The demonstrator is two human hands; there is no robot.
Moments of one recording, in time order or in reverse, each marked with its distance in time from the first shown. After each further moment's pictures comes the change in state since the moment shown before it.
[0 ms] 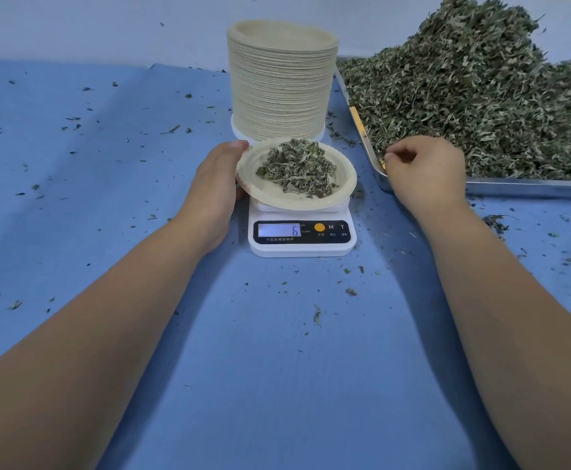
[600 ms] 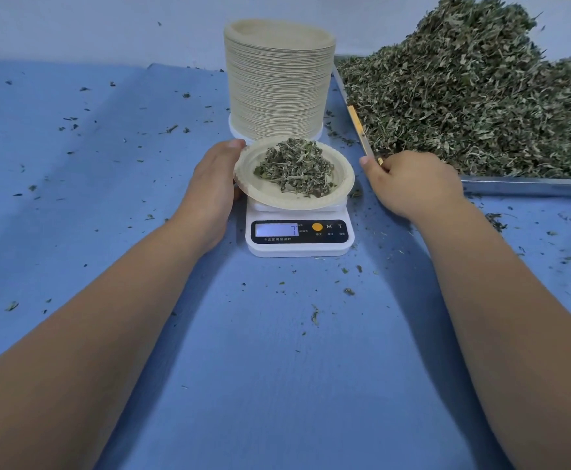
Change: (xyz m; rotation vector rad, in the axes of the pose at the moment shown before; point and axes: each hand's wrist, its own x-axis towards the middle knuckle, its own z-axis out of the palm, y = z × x) left_hand -0.004 0.002 0.001 -0.020 0.011 0.024; right_hand 0.001 -0.003 0.003 -0.474 -0.284 -0.036
